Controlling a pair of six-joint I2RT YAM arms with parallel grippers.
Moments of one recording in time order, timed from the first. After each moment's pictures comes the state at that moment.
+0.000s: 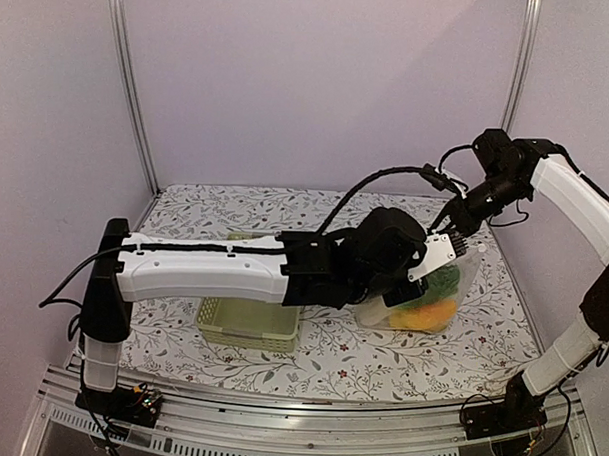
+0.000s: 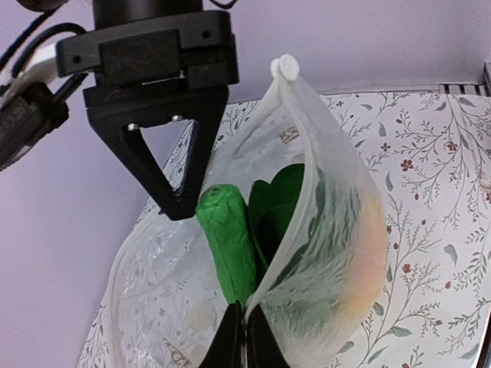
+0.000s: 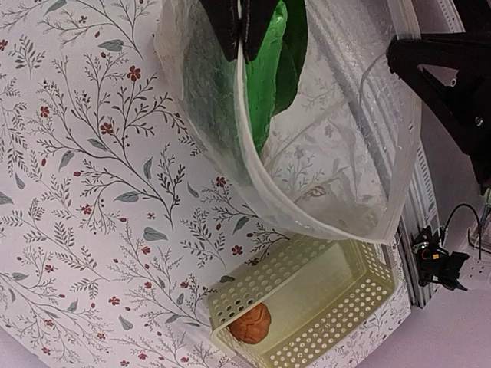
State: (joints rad) left arm -1.34 2.09 1.90 -0.29 -0.46 0.40; right arm 0.28 1.55 1.60 -1.25 -0.61 -0.50
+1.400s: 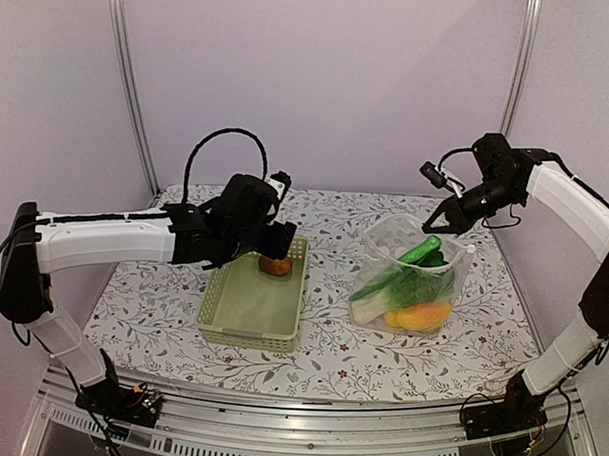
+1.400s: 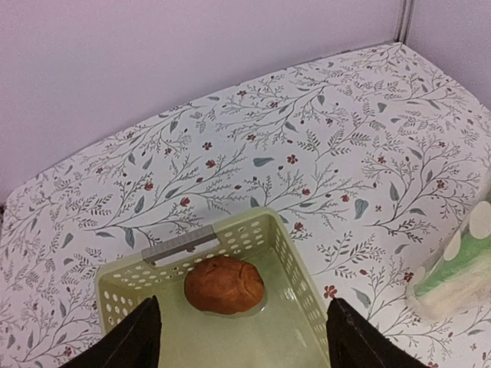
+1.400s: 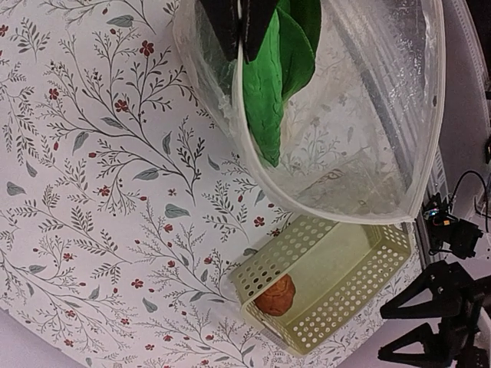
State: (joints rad) left arm -0.96 1.58 1.22 -0.20 -0.53 -0.16; right arm 0.25 1.57 1.52 -1.07 -0.64 -0.42
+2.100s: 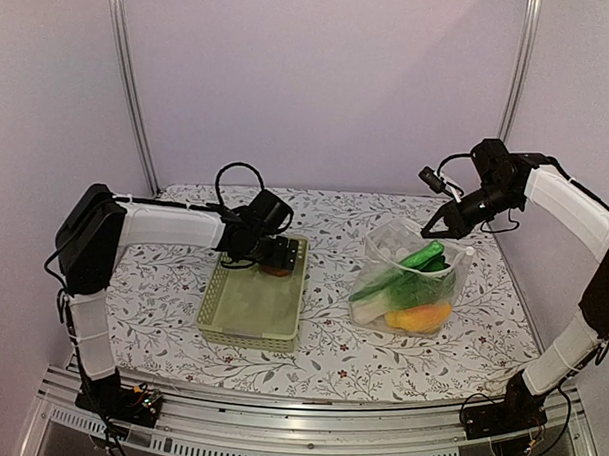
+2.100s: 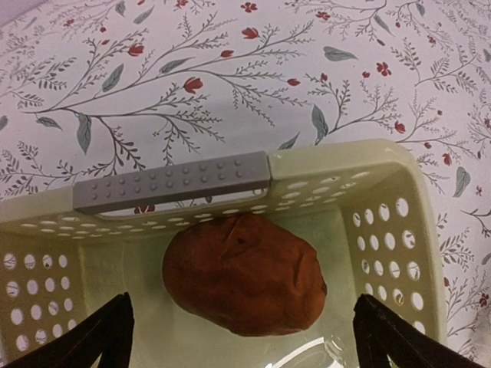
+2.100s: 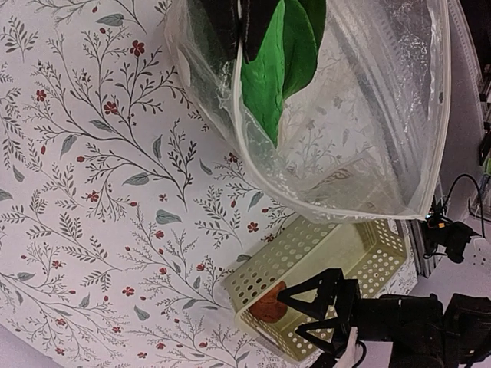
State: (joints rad) left arm -0.75 1.94 1.33 -0.34 -0.34 -0.45; right arm 0.25 1.57 1.48 -1.06 -0.67 -0.42
